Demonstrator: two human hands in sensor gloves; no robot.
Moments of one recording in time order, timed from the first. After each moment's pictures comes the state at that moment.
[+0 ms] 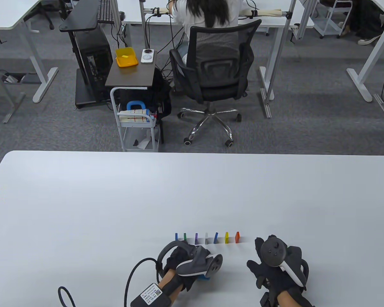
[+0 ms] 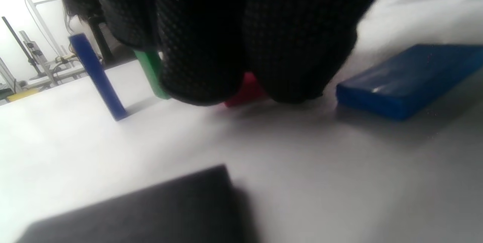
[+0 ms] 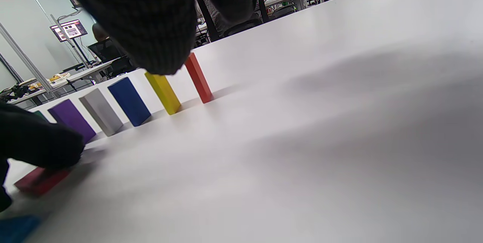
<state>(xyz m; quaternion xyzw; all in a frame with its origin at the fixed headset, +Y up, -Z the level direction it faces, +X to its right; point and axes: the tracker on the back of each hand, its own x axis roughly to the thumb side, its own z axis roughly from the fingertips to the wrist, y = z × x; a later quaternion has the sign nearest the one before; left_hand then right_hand) -0.015 -0.787 -0.309 -0.05 -0.27 -0.16 0.95 0.203 -0.753 -0.292 -0.03 0.09 0.98 0.18</state>
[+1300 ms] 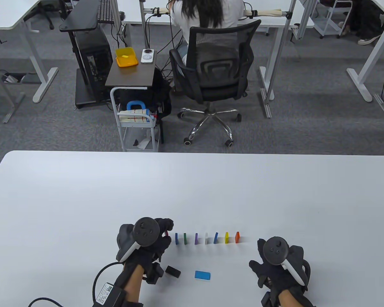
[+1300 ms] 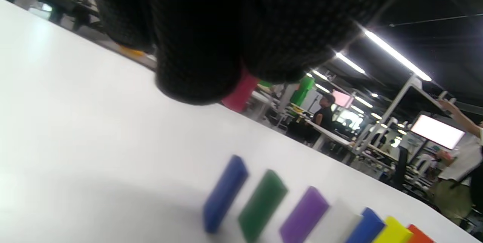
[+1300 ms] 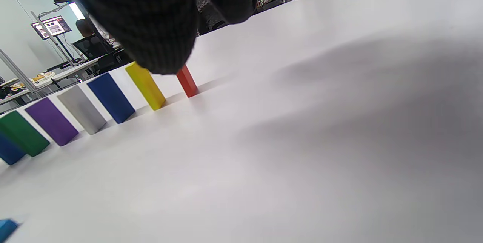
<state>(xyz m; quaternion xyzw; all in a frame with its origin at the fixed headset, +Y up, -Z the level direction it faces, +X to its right) -0.167 -0.731 -0.340 0.00 -0.08 0.24 0.97 0.211 -0.759 -0.296 -0.05 0.11 0.98 0.18</state>
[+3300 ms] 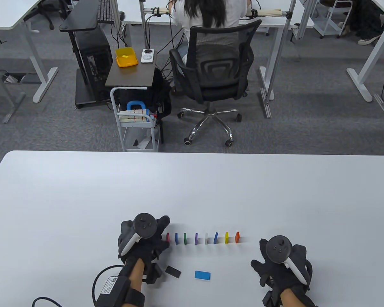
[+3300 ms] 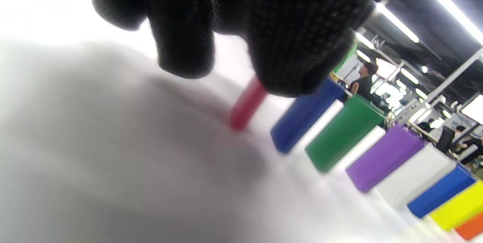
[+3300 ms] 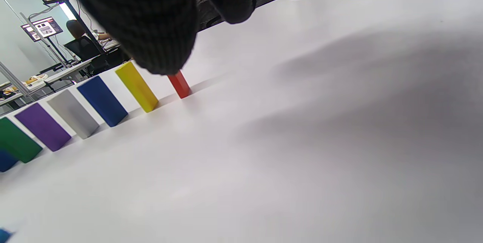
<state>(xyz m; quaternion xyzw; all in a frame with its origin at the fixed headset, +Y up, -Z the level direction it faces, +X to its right) -0.177 -0.774 -0.363 -0.09 -0.03 0.26 0.96 0.217 -0.763 -0.299 -0.06 0.11 0.97 0.19</state>
